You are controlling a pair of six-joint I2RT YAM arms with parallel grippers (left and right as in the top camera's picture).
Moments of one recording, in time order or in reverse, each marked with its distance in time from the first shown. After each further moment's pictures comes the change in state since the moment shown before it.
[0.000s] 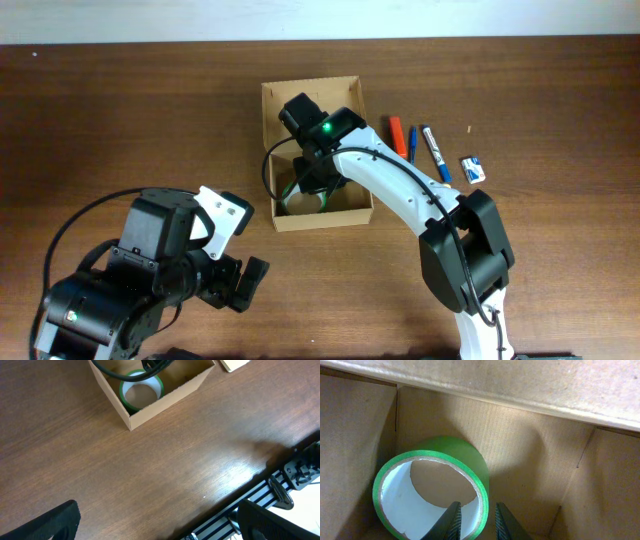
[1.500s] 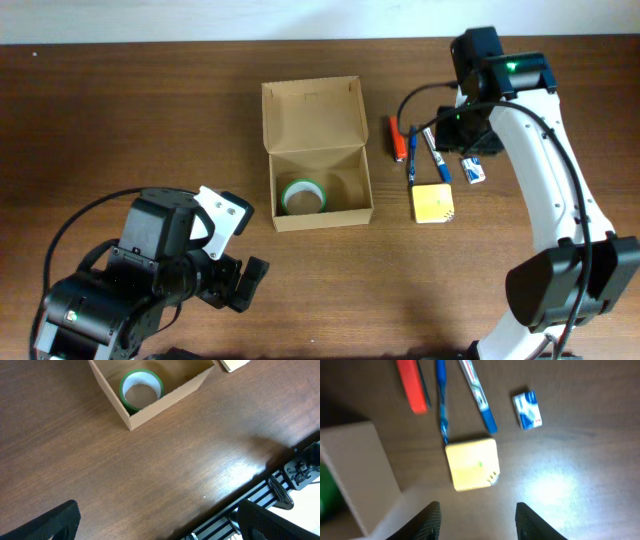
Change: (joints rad) left arm 0.000 0.000 0.000 0.000 0.000 0.000; right arm -0.525 -0.274 0.032 -0.353 0.091 -0.140
